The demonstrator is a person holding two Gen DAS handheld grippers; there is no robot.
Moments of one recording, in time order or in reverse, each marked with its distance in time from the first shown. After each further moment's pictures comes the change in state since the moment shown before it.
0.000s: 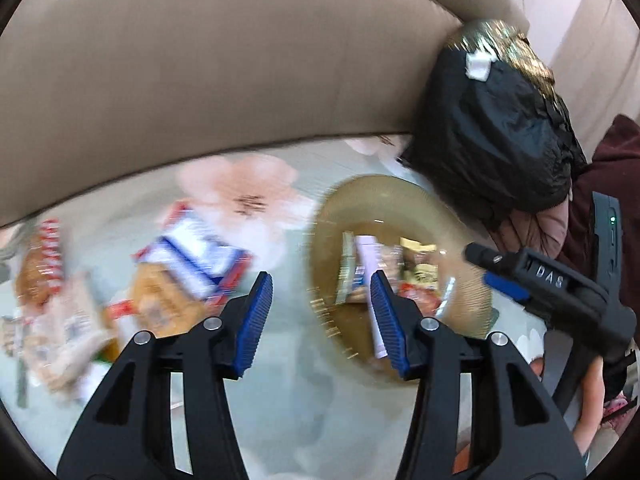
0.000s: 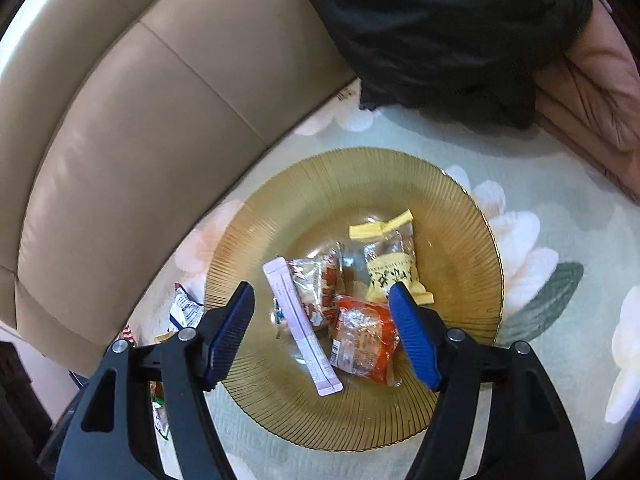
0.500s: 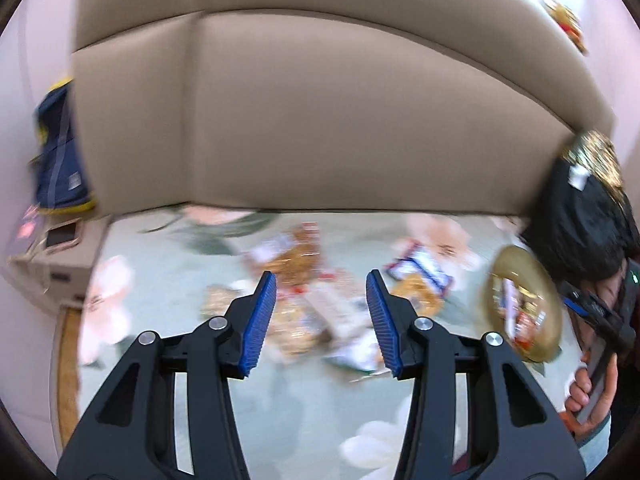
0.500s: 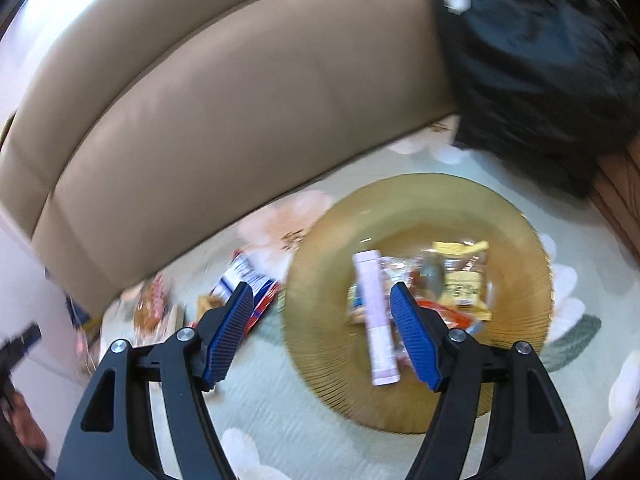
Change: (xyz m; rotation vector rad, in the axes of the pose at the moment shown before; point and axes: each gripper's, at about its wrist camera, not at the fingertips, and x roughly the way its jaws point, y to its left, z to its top) left arm -0.204 0.205 -0.047 -0.250 -0.166 0.345; right arm -0.023 0.083 -0.041 -0.327 -0.032 0.127
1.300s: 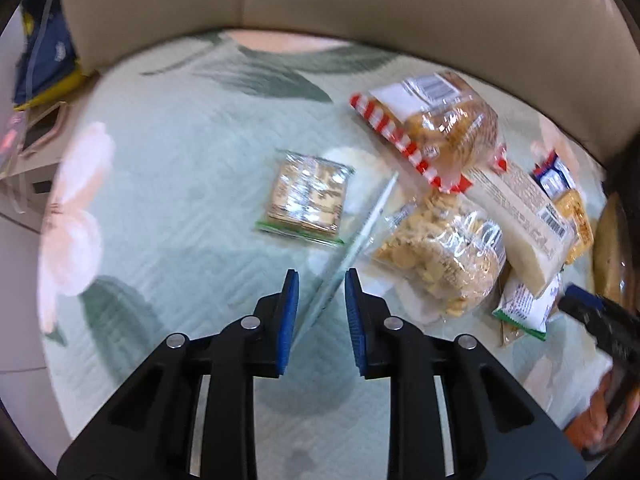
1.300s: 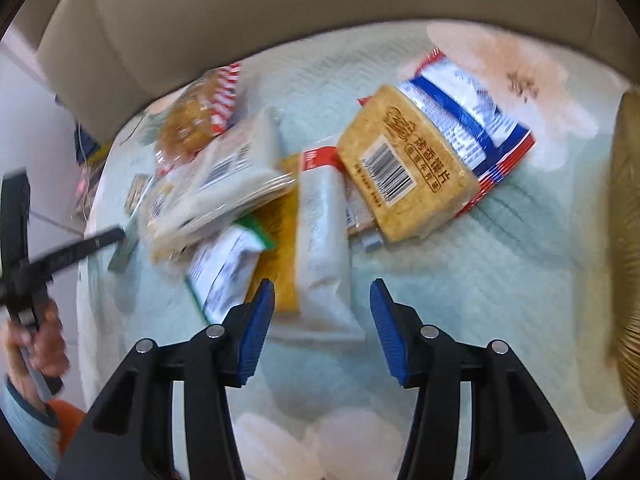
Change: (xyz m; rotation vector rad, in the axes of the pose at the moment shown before) left arm 0.185 0.109 -0.070 -0.061 0.417 0.031; right arm 0.179 0.163 -0.093 -0.244 0.498 0.118
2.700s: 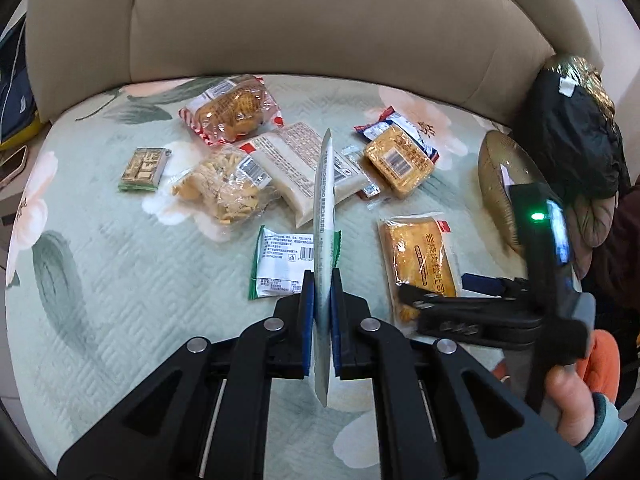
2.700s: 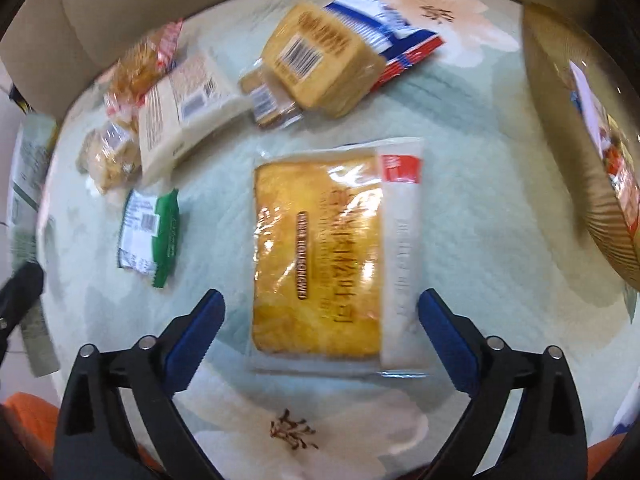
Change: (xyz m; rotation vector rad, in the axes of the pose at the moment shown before) left arm -0.079 -0.143 -0.105 0.165 -0.164 -0.150; right arm -0.007 0.001 -0.069 0.060 0.063 -0.234
